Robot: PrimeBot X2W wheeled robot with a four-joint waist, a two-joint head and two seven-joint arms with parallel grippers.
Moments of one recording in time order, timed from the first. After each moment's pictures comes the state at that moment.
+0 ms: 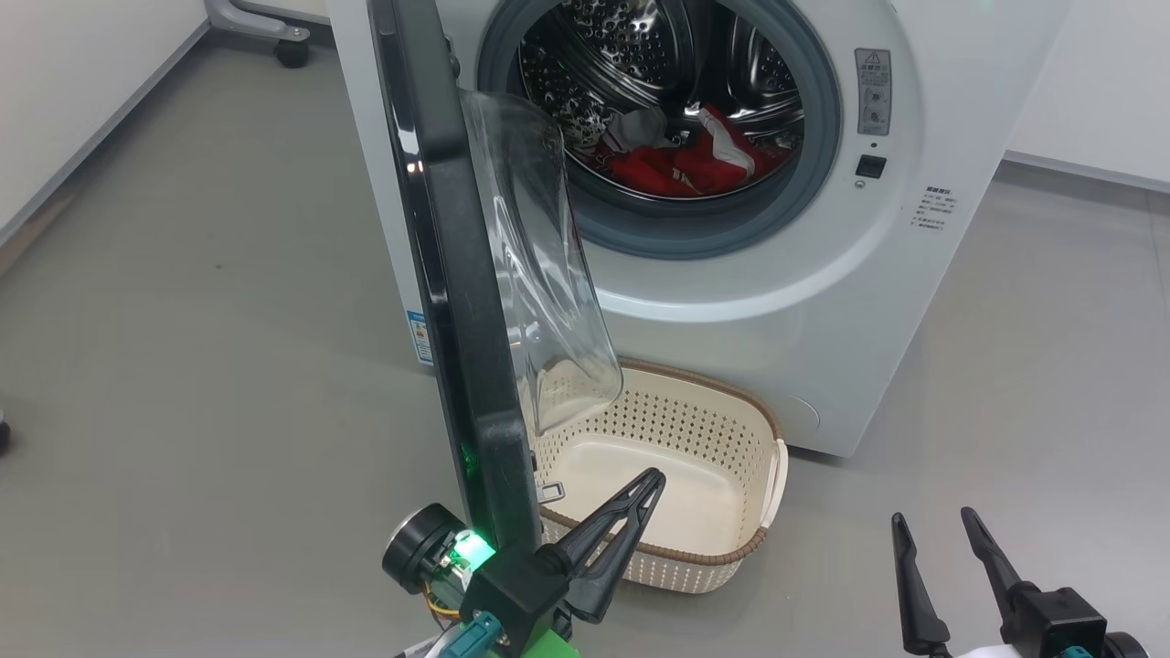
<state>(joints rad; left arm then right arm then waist) -0.09 0.05 -0.66 -0.12 -0.27 -0.07 -0.06 0.23 -0.09 0.14 0.08 0.24 -0.05 -0.26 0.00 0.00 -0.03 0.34</state>
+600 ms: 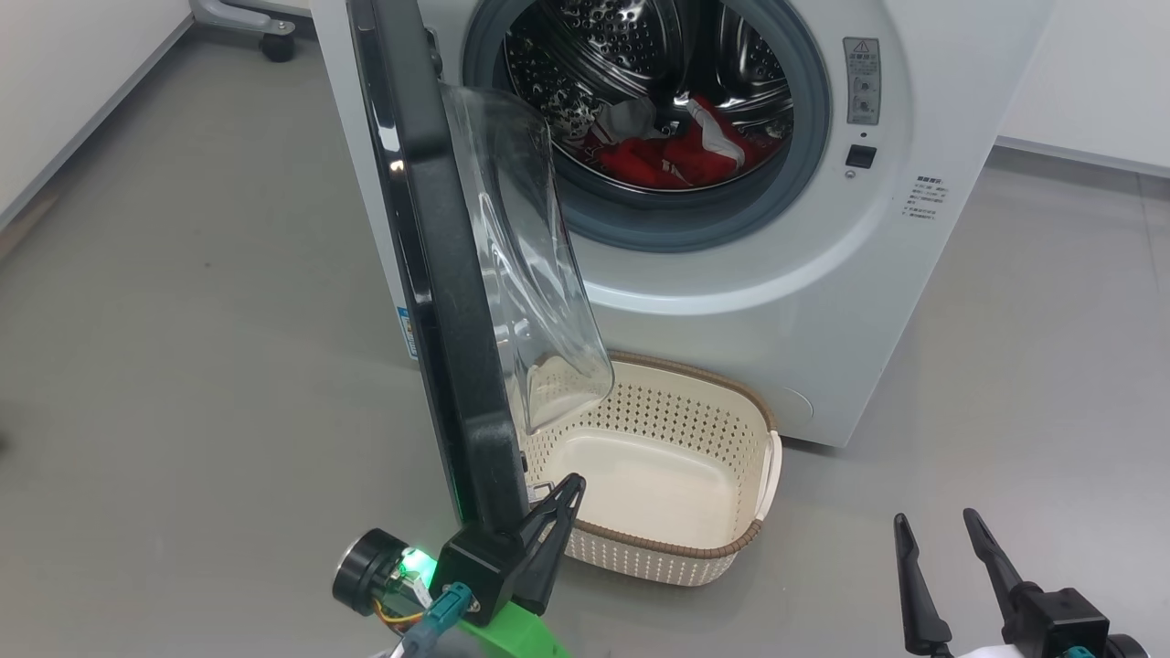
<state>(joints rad) -0.08 0.05 -0.60 0.03 -0.27 0.01 -0.01 0.23 -0.08 0.13 0.08 0.23 -0.04 -0.26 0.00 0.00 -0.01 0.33</state>
